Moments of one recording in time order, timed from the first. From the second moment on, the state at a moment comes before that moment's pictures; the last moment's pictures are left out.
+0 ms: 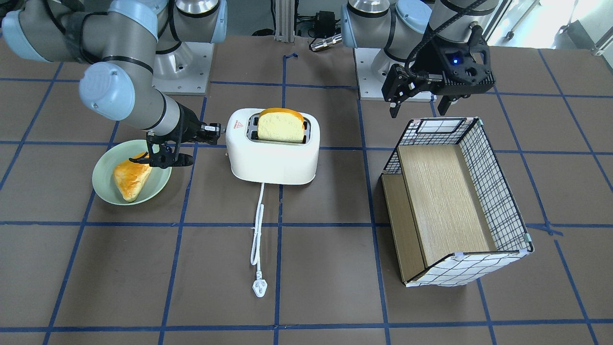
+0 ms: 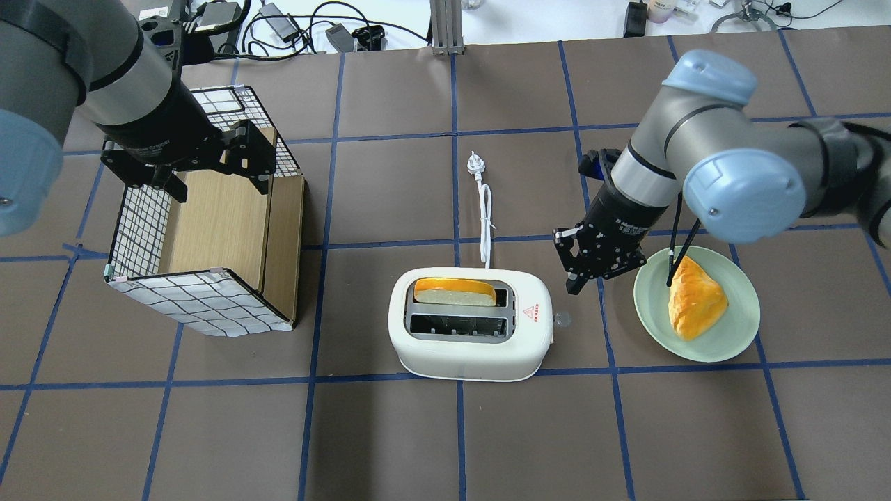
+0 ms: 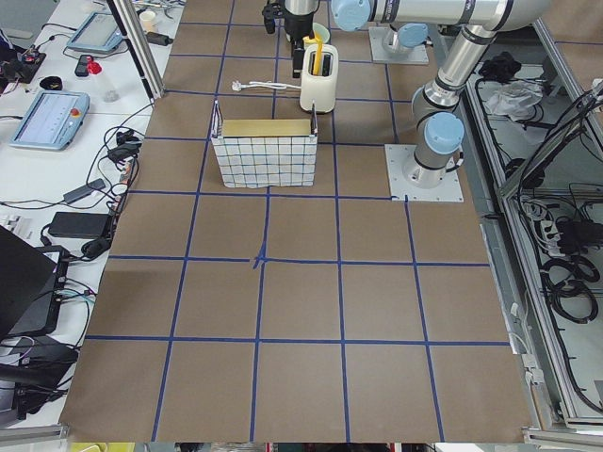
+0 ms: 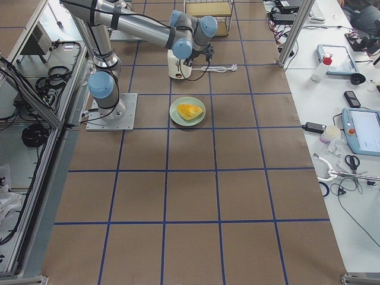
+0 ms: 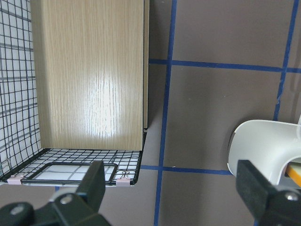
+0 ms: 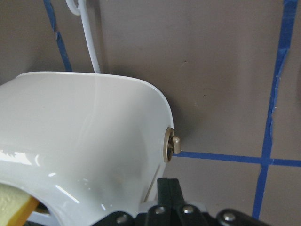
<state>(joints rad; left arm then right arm) -1.57 -1.47 -1.67 -1.51 1.60 -0.08 1.56 -1.49 1.80 -1.55 -1.30 0.03</state>
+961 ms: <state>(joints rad) -1.57 -1.47 -1.67 -1.51 1.60 -0.08 1.55 -1.48 1.41 -1.60 -1.56 0.03</state>
